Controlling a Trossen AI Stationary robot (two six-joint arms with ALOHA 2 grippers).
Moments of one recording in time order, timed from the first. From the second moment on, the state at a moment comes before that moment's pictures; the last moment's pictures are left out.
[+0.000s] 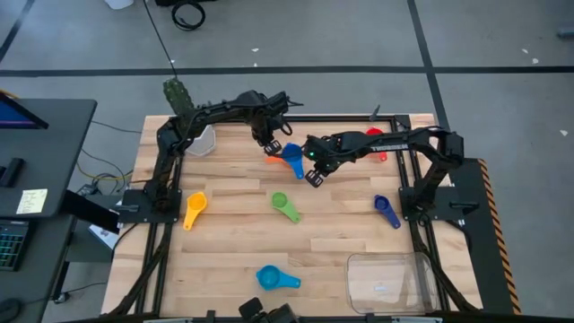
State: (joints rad) left arm 0.55 2.13 1.79 -1.11 0.07 0.02; right arm -0.25 1.71 1.19 -0.73 0.09 0.47
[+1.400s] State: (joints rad) left arm 0.45 2.24 1.79 -1.11 0.16 0.17; right arm -0.28 1.75 1.26 -0.58 0.07 0.24
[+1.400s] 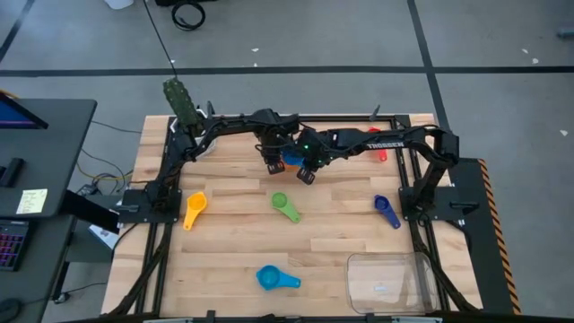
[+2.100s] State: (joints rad) left arm 0.45 2.24 1.79 -1.13 0.16 0.14; right arm -0.35 1.84 1.24 -0.58 0.02 0.21
